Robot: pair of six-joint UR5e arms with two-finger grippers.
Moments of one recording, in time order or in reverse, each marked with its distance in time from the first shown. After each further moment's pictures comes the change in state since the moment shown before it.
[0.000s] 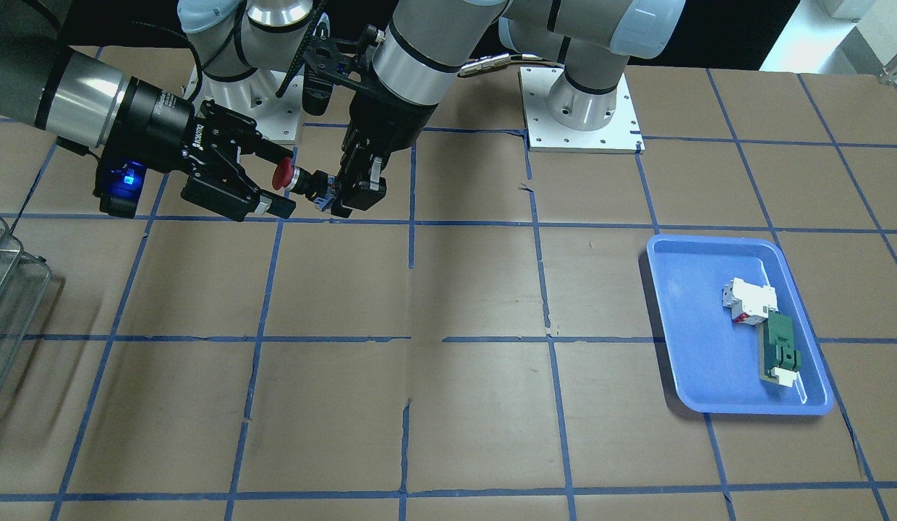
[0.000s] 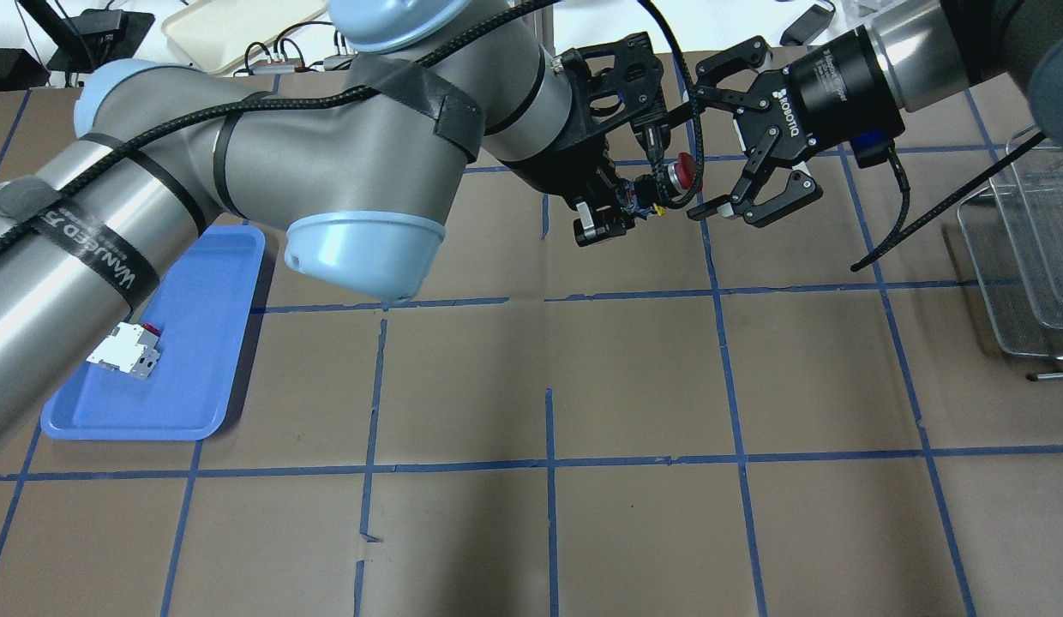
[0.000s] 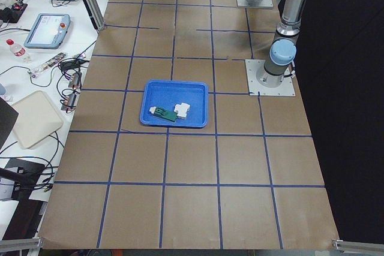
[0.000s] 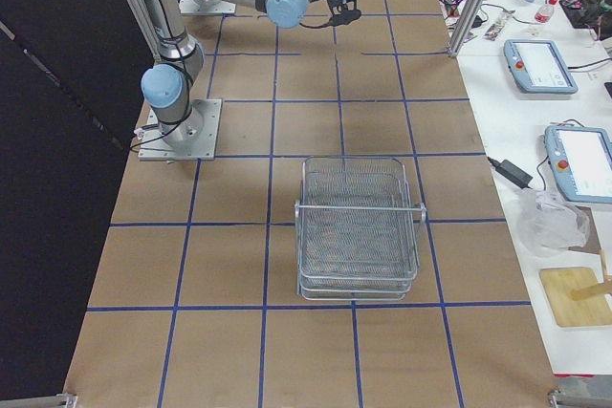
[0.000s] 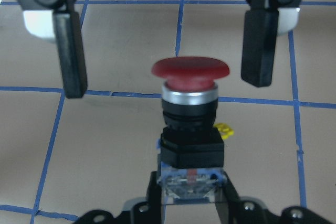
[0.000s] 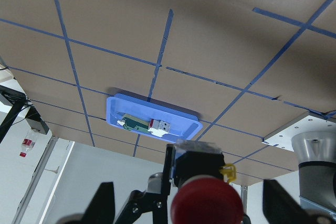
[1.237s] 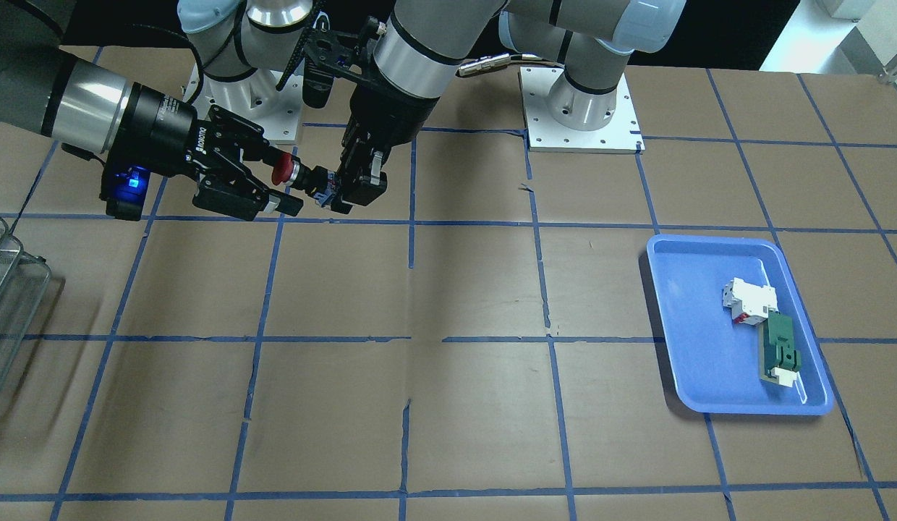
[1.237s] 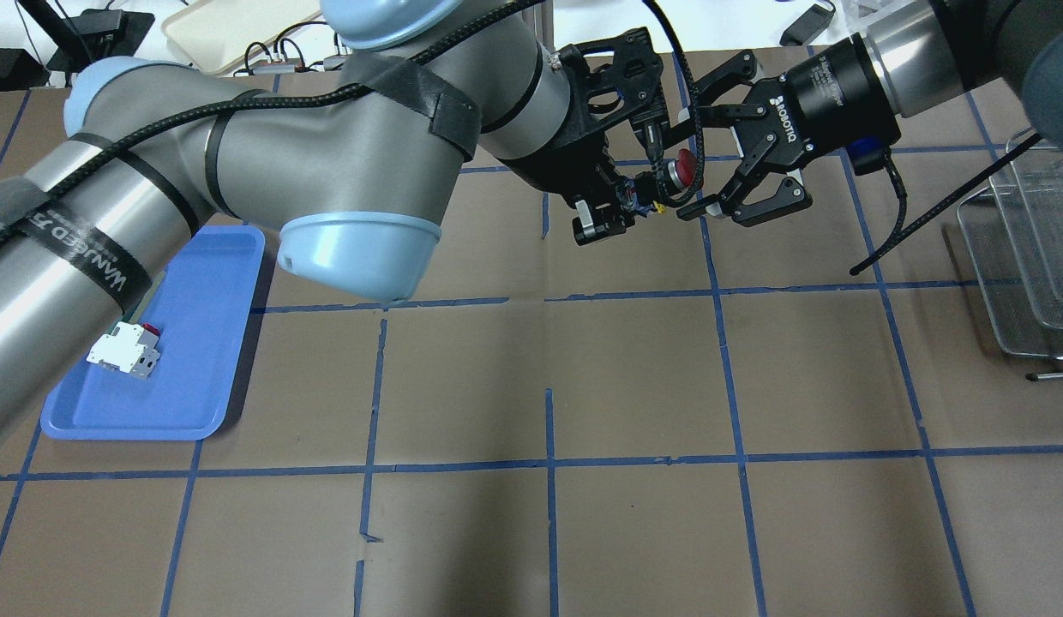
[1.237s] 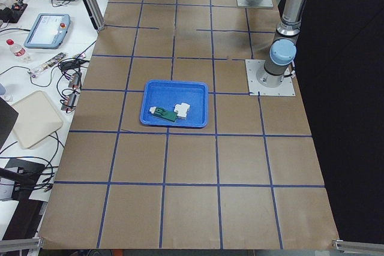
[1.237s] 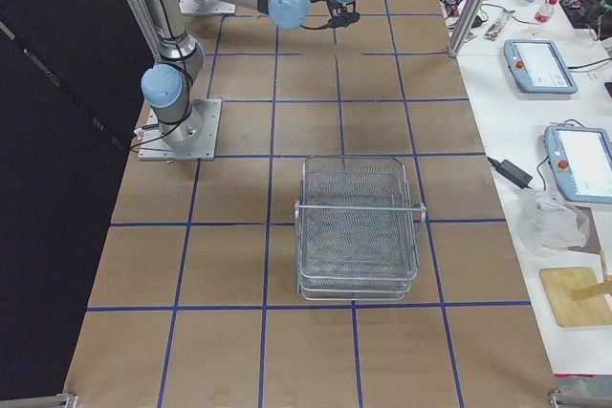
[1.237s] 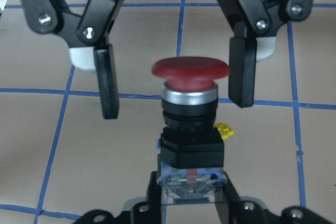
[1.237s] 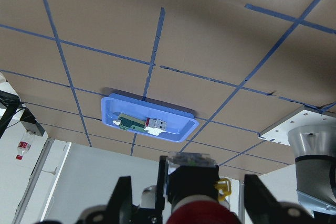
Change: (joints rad) left arm 0.000 0.007 0.001 -0.002 0.000 -0.002; right arm 0.001 0.009 0.000 0.027 0.000 0.001
